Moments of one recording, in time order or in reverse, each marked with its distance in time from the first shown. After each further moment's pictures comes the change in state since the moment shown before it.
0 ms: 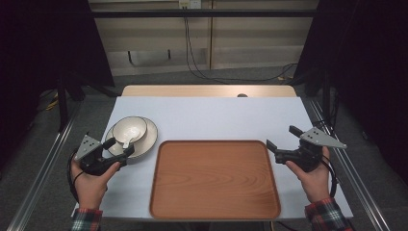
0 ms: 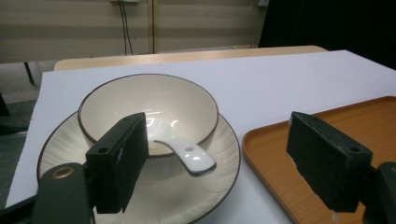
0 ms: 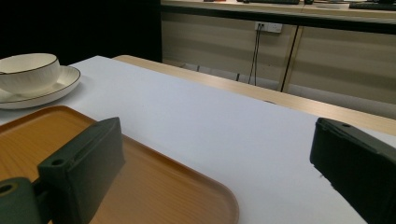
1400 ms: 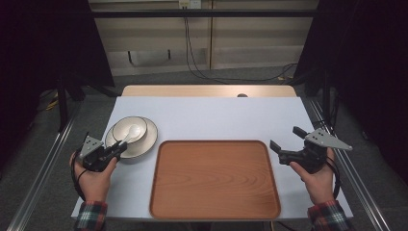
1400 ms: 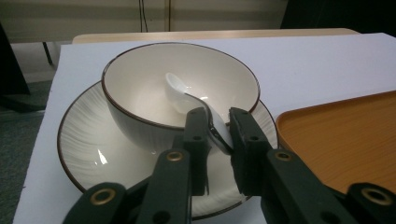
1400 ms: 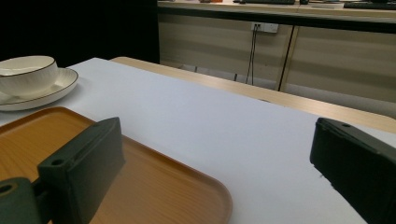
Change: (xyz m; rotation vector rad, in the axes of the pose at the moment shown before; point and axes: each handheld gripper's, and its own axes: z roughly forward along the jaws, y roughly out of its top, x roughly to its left) left arm 0.016 -0.014 0.014 0.047 0.049 -0.018; right arm -0.005 -0.001 -0.008 -0.003 -0.011 0.016
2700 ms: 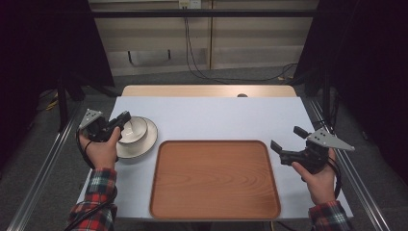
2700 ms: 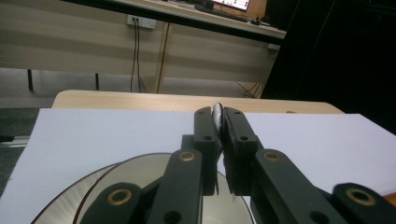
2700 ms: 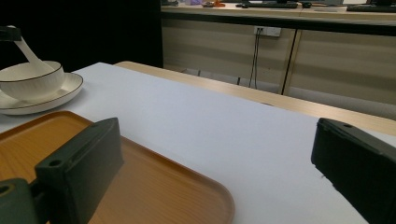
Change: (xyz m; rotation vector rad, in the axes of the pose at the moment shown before) left arm 0.008 0.060 0.043 -0.170 -0.045 -0.127; right arm -0.002 0.001 -0.002 -0.020 0.016 0.006
